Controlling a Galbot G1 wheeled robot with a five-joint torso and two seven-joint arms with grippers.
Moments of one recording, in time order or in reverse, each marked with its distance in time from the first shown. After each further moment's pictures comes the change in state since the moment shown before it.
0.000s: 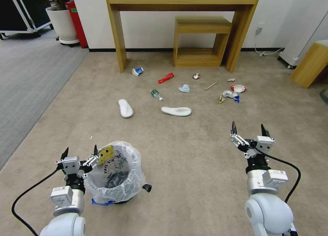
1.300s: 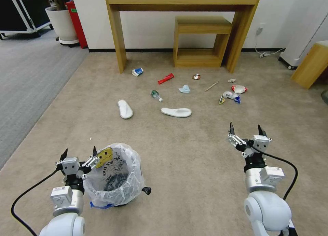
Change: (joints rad) left arm -0.013 0.000 0.006 0.009 -0.026 0.022 -0.007; right arm 0.020 -0.022 -0.011 -0.009 0.017 -0.033 0.018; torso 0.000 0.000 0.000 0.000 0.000
